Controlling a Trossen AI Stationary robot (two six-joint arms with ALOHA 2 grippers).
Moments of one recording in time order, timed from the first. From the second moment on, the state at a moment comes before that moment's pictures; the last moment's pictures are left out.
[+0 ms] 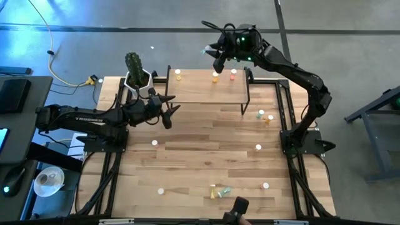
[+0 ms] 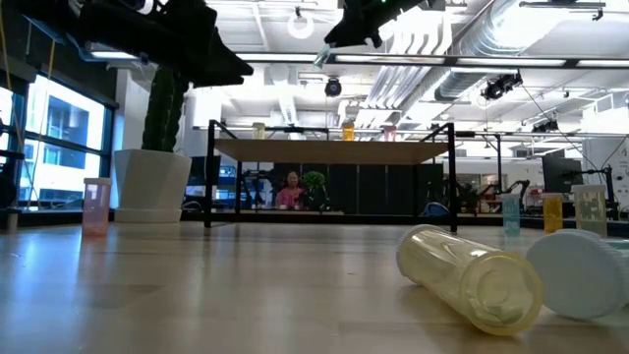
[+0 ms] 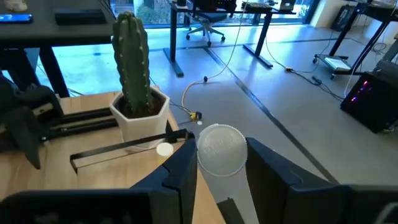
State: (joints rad) left arm 0.27 0.98 0.45 0.38 -0.37 0.00; right arm -0.60 1.68 1.80 -0.43 -0.15 -0.18
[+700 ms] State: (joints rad) left arm 0.27 0.98 0.45 0.28 -0.38 -0.02; right arm -0.57 1.94 2.06 -0.69 -0.16 -0.16
